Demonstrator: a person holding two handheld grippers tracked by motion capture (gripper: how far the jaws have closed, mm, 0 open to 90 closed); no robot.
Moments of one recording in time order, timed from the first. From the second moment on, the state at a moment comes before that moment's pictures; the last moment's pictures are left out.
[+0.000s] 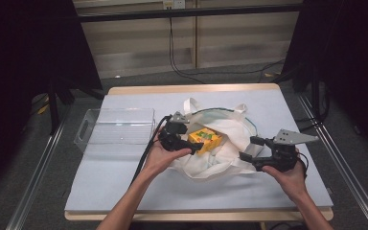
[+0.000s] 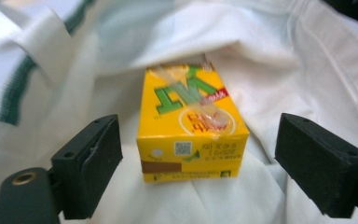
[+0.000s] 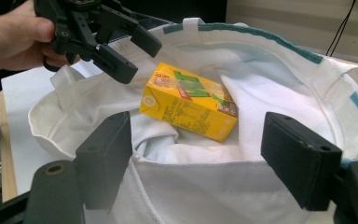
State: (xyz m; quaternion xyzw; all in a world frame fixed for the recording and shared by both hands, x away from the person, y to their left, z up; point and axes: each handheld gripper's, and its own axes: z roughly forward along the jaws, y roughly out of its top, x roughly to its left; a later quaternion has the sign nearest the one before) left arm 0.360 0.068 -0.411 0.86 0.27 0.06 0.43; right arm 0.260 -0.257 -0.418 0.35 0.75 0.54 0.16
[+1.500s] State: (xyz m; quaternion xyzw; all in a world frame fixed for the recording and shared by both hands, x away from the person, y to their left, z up) left arm 0.351 0.062 -0.460 0.83 0.23 0.13 0.49; right arm 0.259 -0.255 -0.420 0.35 0.75 0.54 0.16
